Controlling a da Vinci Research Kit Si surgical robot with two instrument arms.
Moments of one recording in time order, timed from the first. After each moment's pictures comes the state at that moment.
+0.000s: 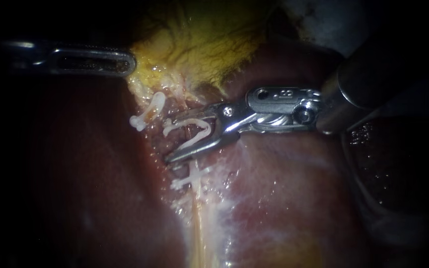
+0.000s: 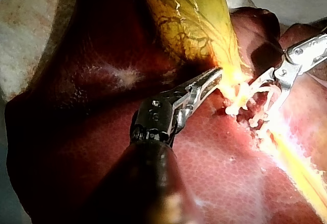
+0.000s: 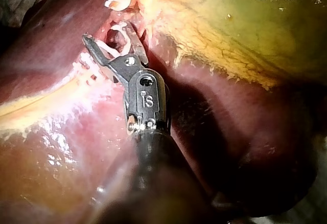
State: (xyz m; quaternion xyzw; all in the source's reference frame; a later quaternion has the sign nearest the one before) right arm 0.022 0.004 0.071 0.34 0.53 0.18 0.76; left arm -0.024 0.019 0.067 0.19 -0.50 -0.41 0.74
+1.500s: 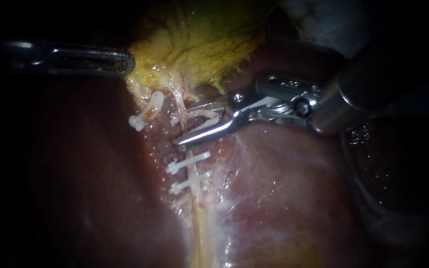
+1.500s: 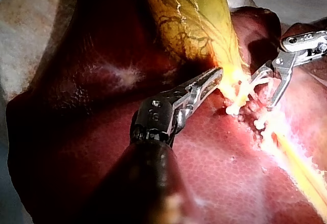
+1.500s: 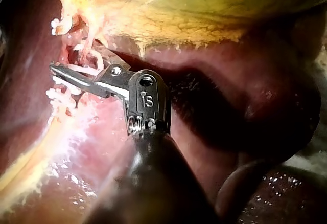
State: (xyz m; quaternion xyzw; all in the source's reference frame) right arm 0.020 0.005 0.073 0.44 0.58 0.26 0.63; left arm -0.023 0.019 0.067 0.19 -0.50 -0.41 0.74
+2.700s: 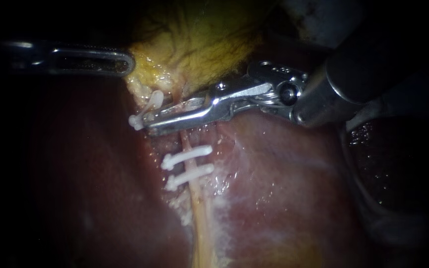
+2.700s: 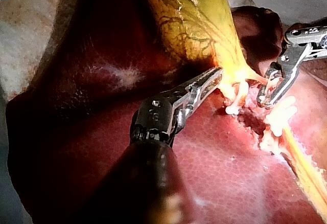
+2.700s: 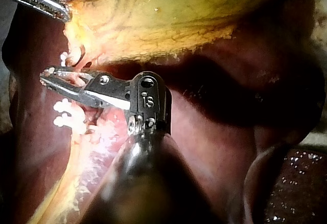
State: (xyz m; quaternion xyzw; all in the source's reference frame) right arm 0.022 0.006 0.069 0.49 0.60 0.28 0.57; left arm -0.023 0.019 0.067 0.19 -0.50 -0.41 0.74
